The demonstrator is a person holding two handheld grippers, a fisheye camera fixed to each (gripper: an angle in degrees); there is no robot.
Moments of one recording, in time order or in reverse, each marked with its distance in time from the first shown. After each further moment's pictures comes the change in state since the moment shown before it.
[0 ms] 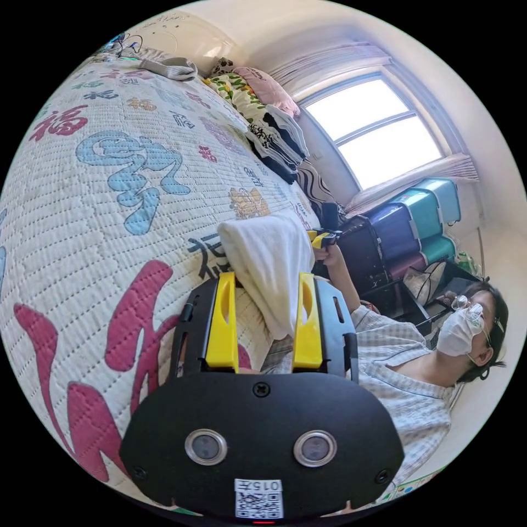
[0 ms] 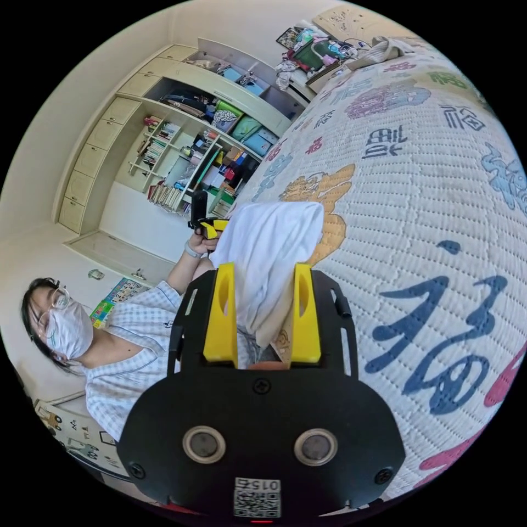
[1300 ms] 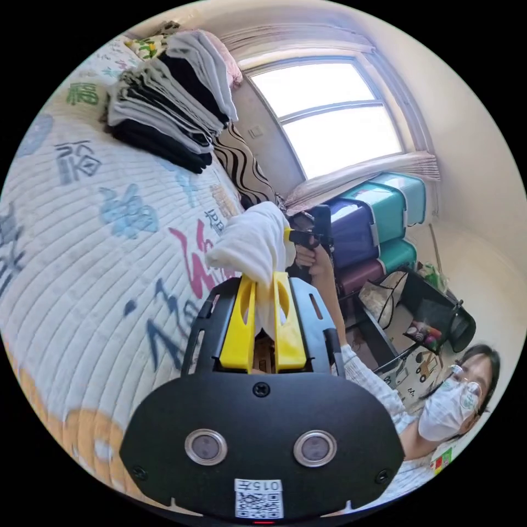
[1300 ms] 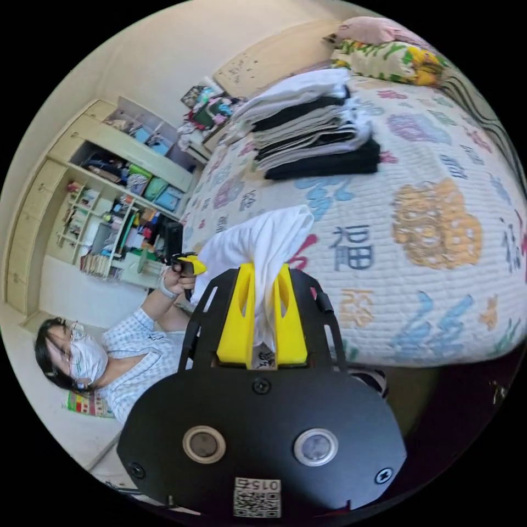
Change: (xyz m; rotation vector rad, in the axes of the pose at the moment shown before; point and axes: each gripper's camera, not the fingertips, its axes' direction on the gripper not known) left arm 0.049 -0.262 0.343 -0.102 0.410 0.107; right arm -0.023 0.096 -0.382 0.260 0.544 0.412
